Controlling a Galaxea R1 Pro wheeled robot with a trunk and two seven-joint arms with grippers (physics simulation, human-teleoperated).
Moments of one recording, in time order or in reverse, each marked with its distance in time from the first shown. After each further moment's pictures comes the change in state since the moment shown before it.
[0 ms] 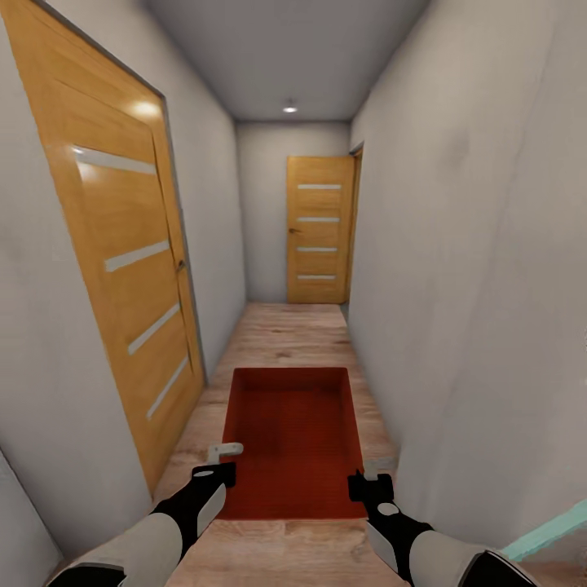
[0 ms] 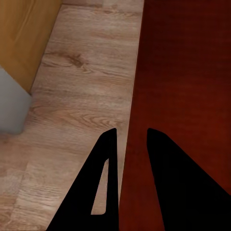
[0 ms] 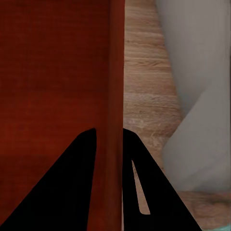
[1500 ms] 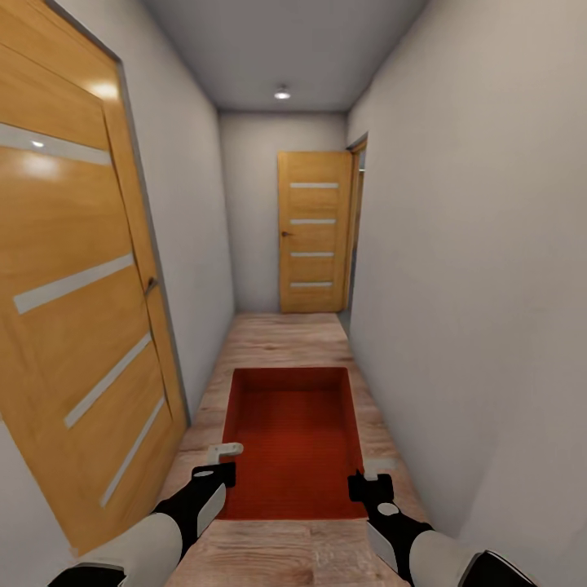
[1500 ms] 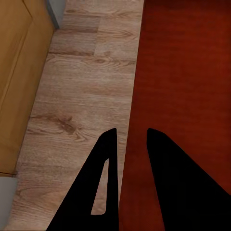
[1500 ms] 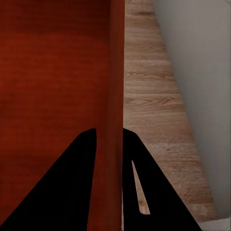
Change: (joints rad) left arm 0.000 0.000 0.001 0.000 -0.001 0.000 0.000; right arm 0.000 0.000 0.002 0.001 -0.002 0.000 0.001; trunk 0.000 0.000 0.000
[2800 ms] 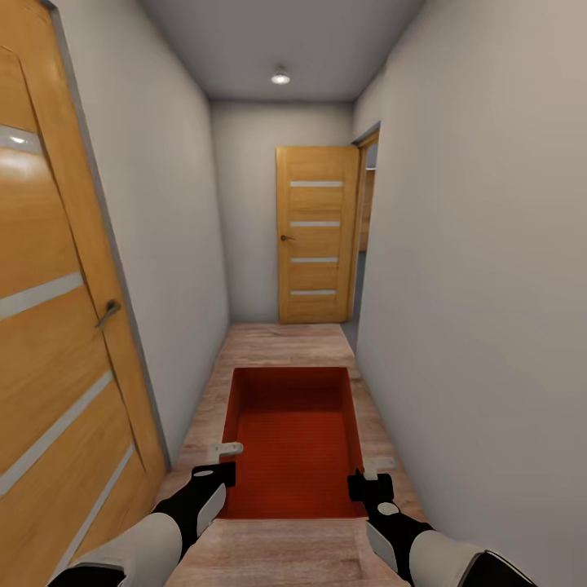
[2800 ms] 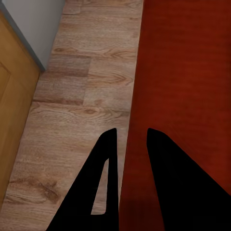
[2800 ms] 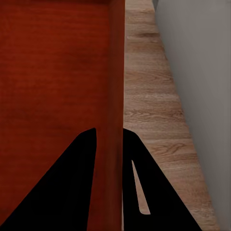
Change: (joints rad) left arm -0.001 0.000 0.000 -0.001 -0.003 -0.002 -0.001; right arm 0.000 0.000 -0.001 -0.001 0.001 -0.001 -0.001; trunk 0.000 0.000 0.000
